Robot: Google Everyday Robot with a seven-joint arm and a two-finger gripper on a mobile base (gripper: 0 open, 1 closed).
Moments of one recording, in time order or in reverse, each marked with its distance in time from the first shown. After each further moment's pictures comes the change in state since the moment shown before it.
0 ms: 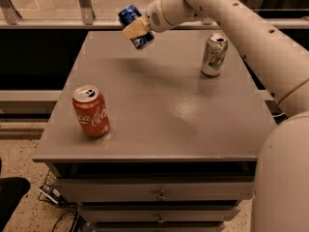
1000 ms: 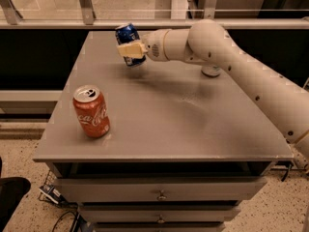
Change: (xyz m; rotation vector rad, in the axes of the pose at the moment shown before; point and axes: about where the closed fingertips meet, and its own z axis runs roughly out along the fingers) arm 0.035 0.035 0.018 -0.077 -0.279 0.062
